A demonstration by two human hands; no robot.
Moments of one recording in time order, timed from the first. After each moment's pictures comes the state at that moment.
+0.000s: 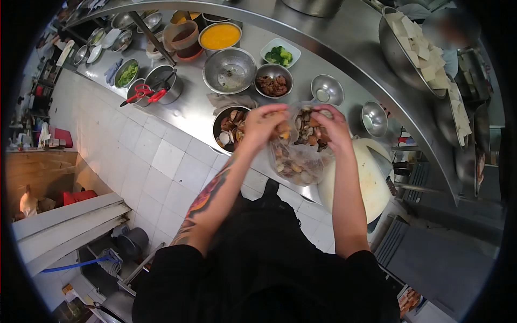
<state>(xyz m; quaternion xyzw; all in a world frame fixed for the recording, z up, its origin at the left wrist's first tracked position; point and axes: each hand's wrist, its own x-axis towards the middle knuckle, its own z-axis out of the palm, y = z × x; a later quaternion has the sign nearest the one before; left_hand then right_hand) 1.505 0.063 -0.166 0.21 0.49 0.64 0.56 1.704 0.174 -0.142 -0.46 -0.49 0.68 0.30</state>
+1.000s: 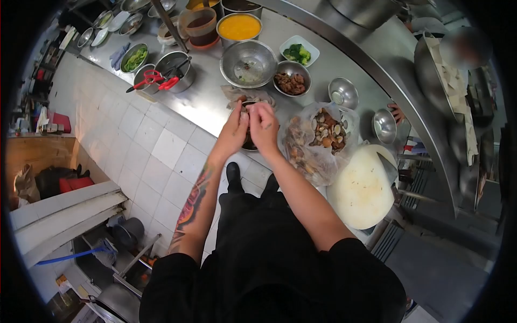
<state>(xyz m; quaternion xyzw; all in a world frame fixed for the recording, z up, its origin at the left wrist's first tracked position) 1.400 -0.018 -0.228 0.44 0.65 0.52 0.33 1.507 0.056 -0.213 -0.37 -0.70 0.43 0.43</state>
